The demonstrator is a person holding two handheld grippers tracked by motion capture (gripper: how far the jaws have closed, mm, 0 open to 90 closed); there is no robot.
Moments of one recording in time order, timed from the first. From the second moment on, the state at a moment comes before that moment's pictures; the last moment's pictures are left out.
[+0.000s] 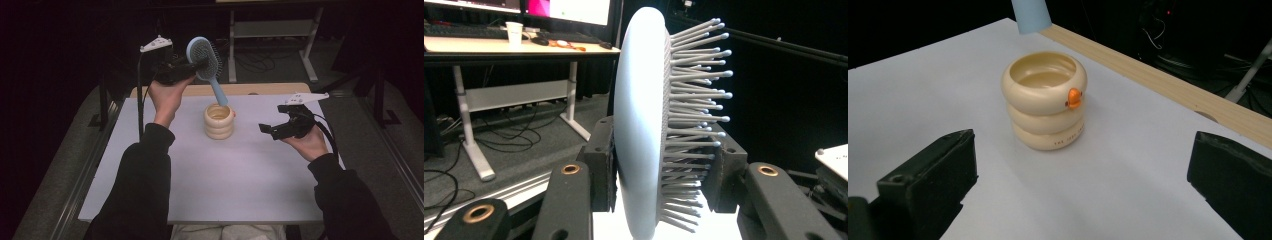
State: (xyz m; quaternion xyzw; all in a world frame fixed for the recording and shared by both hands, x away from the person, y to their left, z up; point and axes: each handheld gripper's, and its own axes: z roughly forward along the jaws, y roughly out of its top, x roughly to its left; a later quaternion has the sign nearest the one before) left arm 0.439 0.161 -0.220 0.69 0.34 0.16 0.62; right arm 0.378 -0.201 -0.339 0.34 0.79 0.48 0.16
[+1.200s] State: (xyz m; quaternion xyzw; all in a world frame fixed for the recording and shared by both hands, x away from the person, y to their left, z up) left arm 0.450 0.160 -0.271 0.70 0.35 0.16 0.60; right arm 0.340 -0.242 -0.377 0.37 0.77 0.49 0.17
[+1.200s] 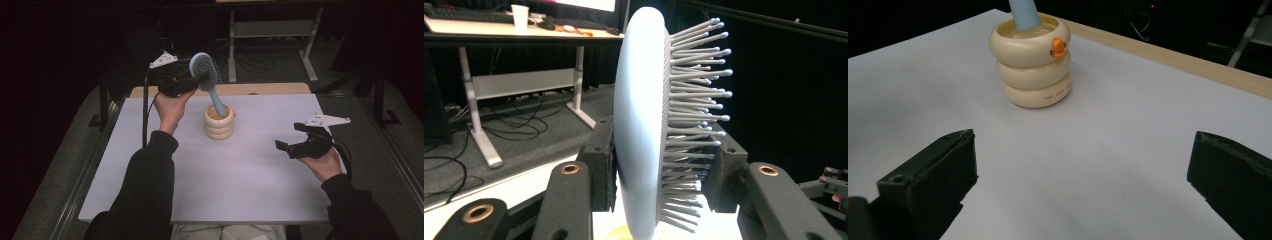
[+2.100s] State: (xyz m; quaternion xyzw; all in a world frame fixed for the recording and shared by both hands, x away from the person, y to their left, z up) left arm 0.466 0.161 -0.333 0.67 0.40 0.13 0.61; right arm 0.331 -0.252 -0.382 0.38 0.77 0.49 0.16
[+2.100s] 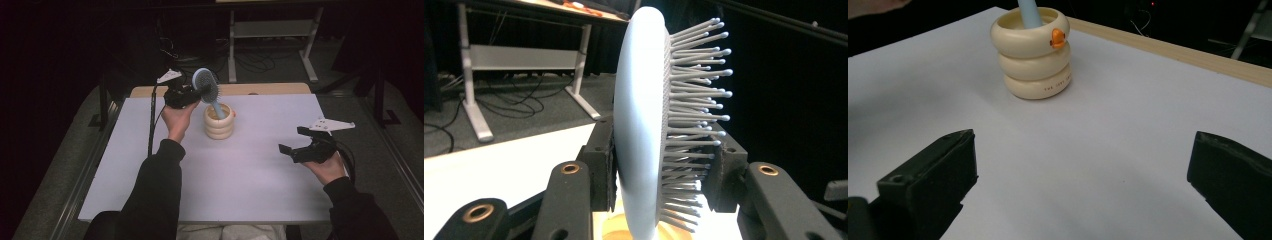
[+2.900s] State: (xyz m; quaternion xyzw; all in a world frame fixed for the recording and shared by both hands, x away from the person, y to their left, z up) left arm 0.475 0.158 -0.371 0.64 0.45 0.09 0.62; right arm 0.327 -0.257 -0.383 0.38 0.76 0.50 0.16
